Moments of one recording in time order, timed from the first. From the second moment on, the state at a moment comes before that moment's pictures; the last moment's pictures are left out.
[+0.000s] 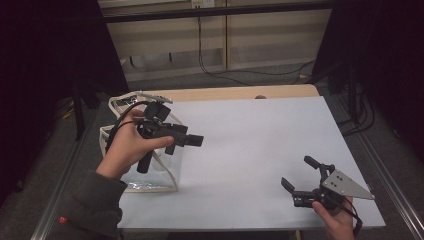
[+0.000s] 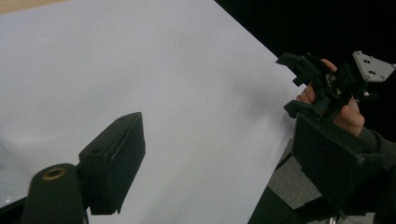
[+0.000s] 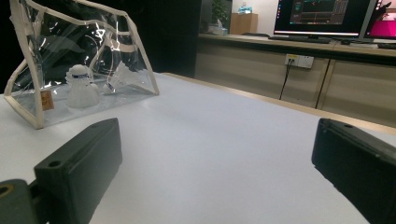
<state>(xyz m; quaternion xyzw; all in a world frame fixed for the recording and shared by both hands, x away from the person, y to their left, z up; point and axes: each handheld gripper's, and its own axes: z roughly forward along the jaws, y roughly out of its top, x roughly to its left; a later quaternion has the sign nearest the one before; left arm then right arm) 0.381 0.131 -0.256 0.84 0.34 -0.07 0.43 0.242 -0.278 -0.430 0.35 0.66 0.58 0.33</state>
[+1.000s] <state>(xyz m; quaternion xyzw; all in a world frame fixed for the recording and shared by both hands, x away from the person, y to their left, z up) 0.354 0.130 -0.293 0.85 0.28 -0.09 0.43 0.241 -0.278 -0.430 0.35 0.66 0.58 0.33</state>
